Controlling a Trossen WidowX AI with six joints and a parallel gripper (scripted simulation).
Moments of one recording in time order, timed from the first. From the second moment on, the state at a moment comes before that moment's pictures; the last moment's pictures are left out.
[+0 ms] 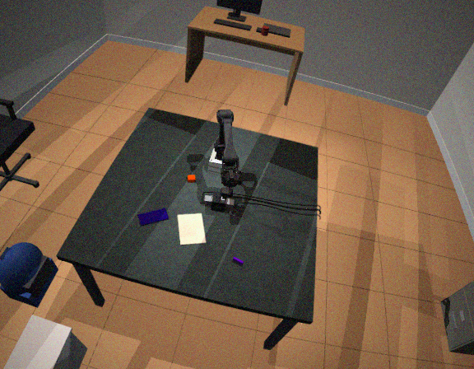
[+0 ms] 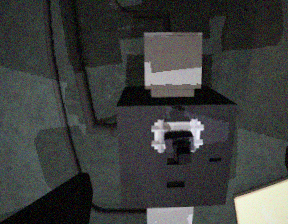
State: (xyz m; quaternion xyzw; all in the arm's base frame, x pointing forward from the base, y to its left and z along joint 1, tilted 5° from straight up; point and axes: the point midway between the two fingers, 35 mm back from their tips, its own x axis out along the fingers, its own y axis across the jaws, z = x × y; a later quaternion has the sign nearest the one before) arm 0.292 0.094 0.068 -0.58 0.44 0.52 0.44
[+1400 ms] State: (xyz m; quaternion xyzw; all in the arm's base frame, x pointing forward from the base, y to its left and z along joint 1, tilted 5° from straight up) arm 0.293 0.092 0.049 -0.58 0.44 0.52 0.44
